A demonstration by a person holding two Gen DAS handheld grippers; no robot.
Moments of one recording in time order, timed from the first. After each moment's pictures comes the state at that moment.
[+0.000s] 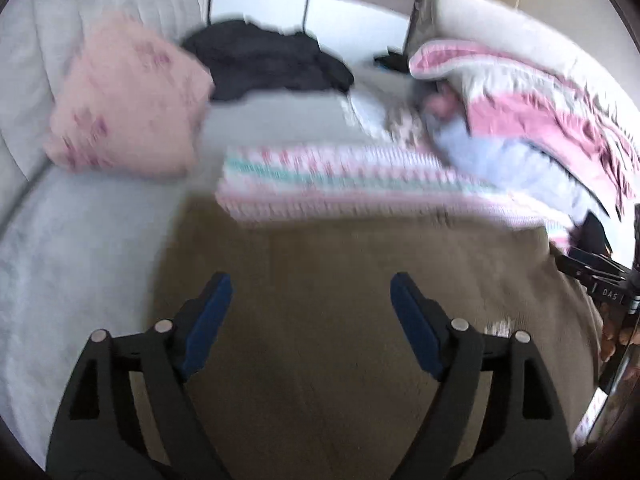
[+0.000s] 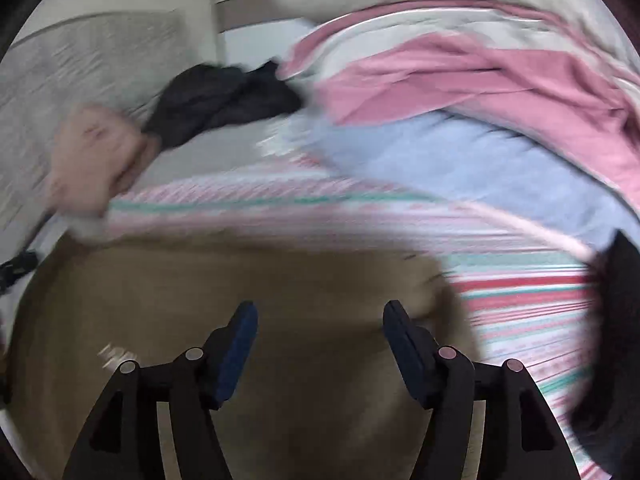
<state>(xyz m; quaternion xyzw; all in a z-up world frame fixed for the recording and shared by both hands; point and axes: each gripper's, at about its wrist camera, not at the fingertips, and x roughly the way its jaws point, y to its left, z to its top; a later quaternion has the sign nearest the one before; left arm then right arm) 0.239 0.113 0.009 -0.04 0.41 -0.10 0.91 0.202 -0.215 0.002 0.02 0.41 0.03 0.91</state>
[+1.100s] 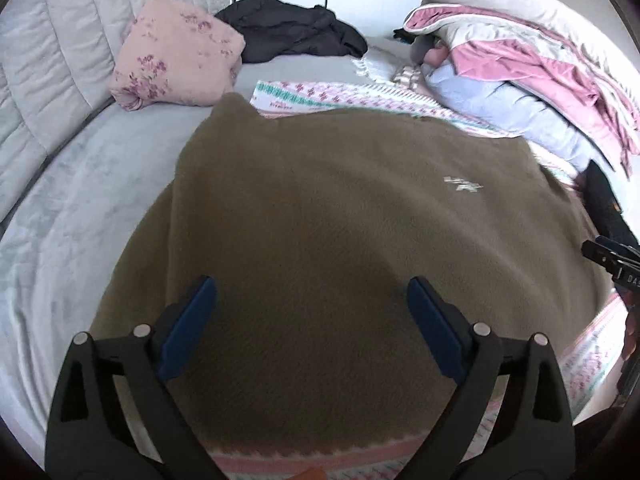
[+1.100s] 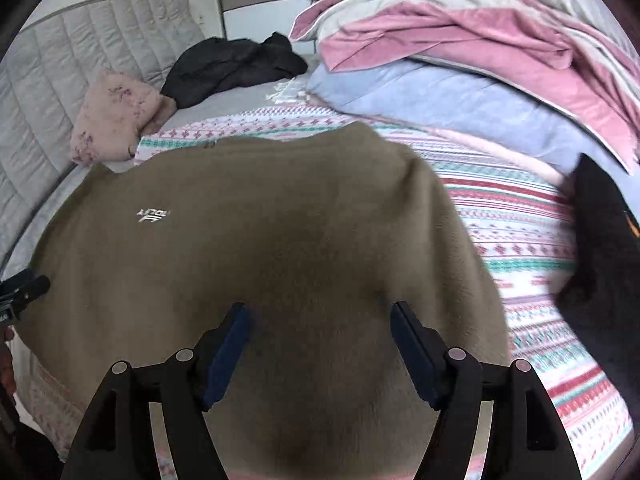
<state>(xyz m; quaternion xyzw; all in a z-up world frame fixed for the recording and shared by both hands) 0.080 0.089 0.014 -0.02 0.42 -0.04 0.91 0.064 -0.225 0.006 0.04 0.42 0.00 0.90</state>
